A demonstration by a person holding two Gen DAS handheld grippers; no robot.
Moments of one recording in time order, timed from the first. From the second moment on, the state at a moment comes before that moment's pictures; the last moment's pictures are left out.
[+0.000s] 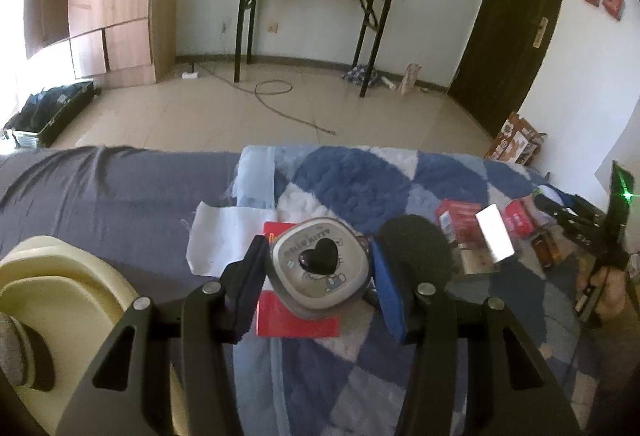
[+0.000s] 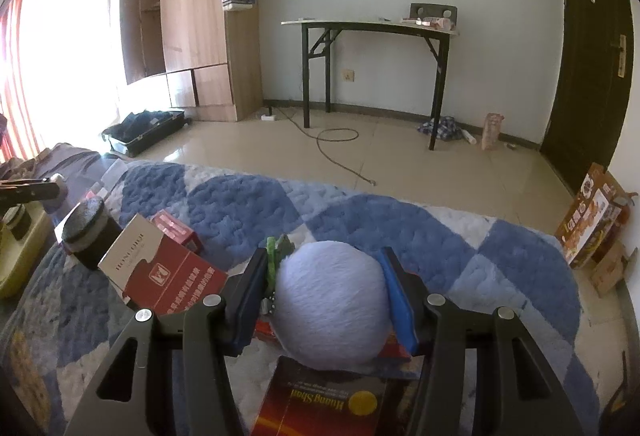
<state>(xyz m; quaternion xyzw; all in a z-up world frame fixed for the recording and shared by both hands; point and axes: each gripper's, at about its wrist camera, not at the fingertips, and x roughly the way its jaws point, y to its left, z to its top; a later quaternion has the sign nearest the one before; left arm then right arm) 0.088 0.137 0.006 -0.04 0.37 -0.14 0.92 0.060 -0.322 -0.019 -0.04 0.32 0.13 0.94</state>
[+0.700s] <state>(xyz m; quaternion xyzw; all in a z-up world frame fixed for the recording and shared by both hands) 0.046 0.169 0.032 -0.08 0.32 -0.14 0.93 0.051 -0.313 -0.006 -0.05 0.30 0.14 0.94</state>
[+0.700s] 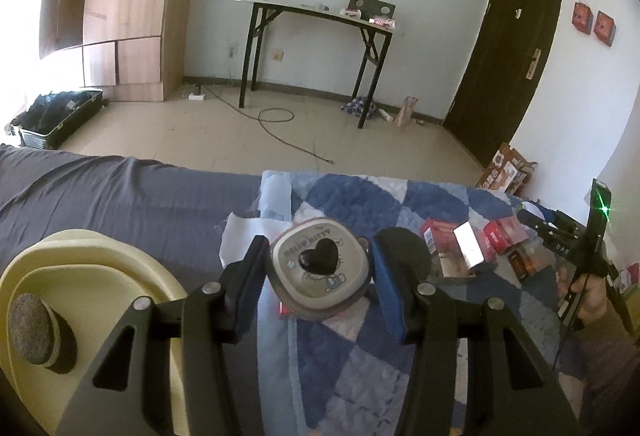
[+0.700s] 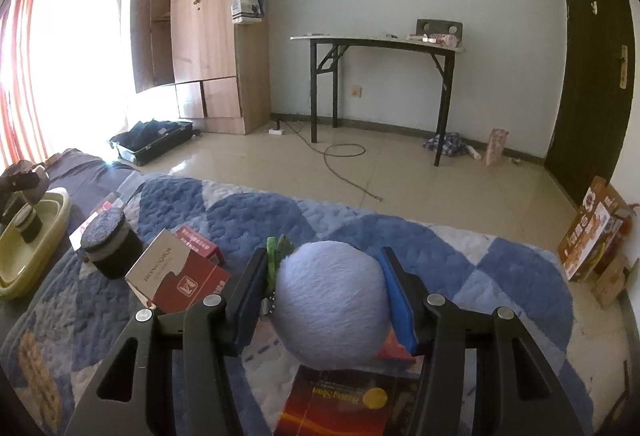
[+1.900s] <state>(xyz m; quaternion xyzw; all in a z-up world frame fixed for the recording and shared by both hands) -0.054 0.358 -0.062 -0.12 0.43 0.06 0.90 0.031 0.220 -0.067 -0.26 0.41 0.47 0.74</state>
